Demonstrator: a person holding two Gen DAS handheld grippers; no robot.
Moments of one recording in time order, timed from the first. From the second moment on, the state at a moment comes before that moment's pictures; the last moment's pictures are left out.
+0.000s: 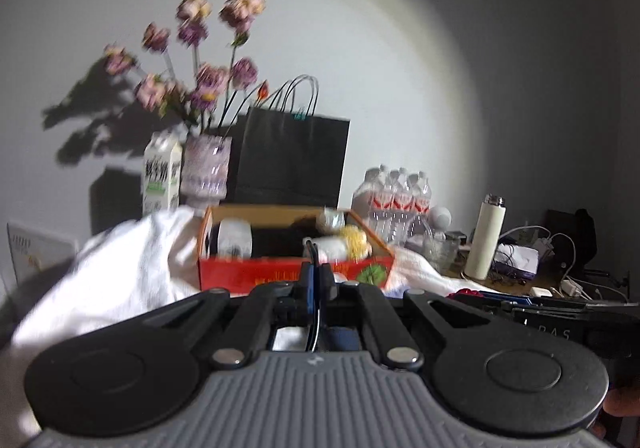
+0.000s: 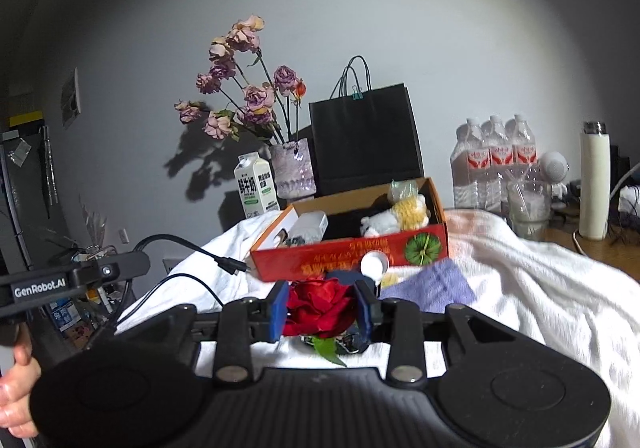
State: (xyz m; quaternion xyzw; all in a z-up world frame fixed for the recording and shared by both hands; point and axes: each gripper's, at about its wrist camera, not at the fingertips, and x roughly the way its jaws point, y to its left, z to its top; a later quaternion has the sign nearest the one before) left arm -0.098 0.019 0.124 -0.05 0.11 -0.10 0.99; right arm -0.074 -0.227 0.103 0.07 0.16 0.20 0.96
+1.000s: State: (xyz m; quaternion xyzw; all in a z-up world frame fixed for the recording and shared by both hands) left arm 0.360 0.035 0.072 -0.15 0.31 -0.08 0.93; right arm 0.362 -0.159 0.088 0.05 0.32 0.14 0.94
